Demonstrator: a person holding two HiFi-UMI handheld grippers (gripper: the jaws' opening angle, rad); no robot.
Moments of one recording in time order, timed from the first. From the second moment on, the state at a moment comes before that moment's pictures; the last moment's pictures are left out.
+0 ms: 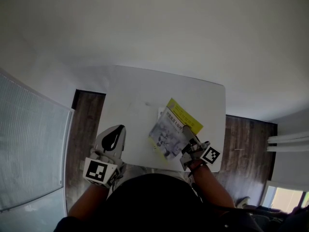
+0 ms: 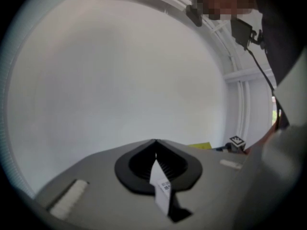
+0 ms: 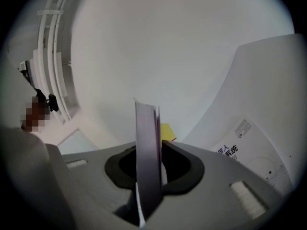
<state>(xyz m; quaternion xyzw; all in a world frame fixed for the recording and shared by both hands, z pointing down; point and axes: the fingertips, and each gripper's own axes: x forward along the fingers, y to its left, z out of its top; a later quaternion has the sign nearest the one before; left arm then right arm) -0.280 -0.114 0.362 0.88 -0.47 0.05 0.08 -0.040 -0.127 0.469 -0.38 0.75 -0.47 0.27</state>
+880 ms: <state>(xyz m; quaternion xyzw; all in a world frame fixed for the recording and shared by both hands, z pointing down) -0.248 -0.134 0.366 0.87 -0.47 0.07 0.11 -0.029 -0.147 0.496 -0.36 0.73 -0.51 0.27</state>
